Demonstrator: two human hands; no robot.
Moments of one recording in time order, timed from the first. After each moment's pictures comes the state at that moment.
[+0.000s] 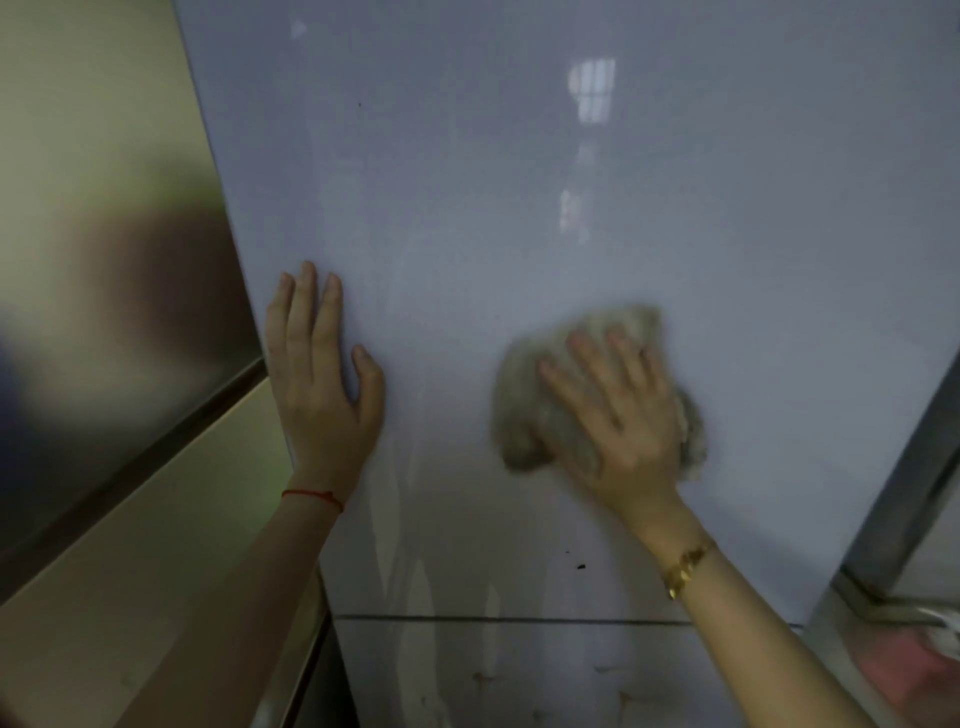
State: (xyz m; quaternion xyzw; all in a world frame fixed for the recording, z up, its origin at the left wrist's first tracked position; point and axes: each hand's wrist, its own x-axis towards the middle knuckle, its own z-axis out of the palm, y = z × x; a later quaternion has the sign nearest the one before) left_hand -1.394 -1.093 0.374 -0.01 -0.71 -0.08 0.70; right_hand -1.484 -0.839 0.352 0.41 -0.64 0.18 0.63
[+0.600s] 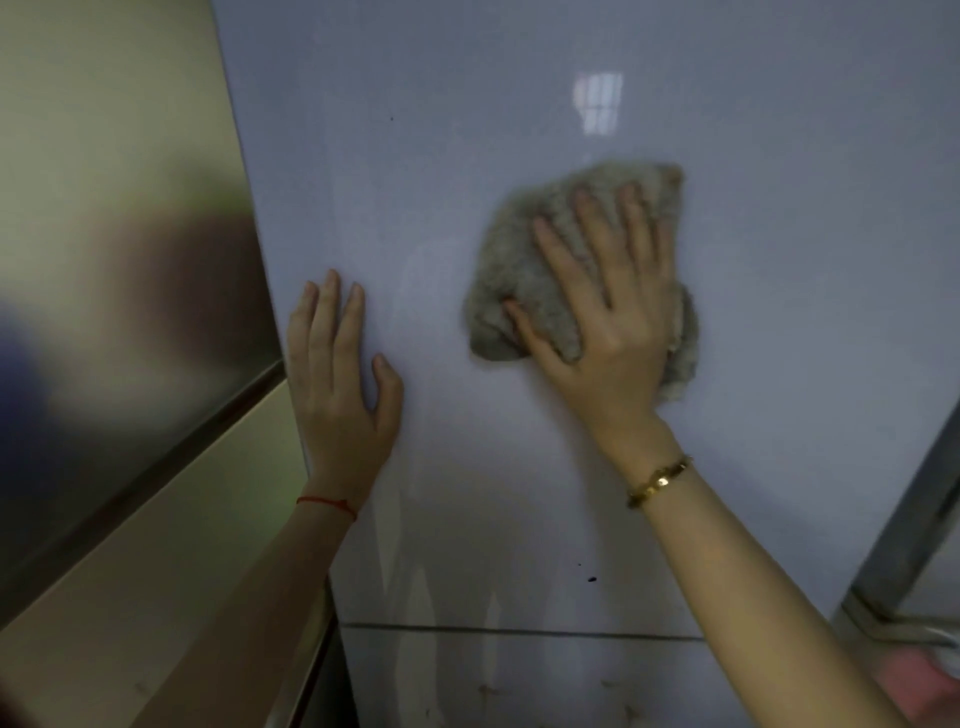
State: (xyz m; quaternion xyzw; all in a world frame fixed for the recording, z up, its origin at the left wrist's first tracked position) left_hand -1.393 -1.093 0.375 -0.01 -0.71 -0.09 0.69; right_hand -1.472 -0.888 0.448 0.36 -0.62 0.25 0.65
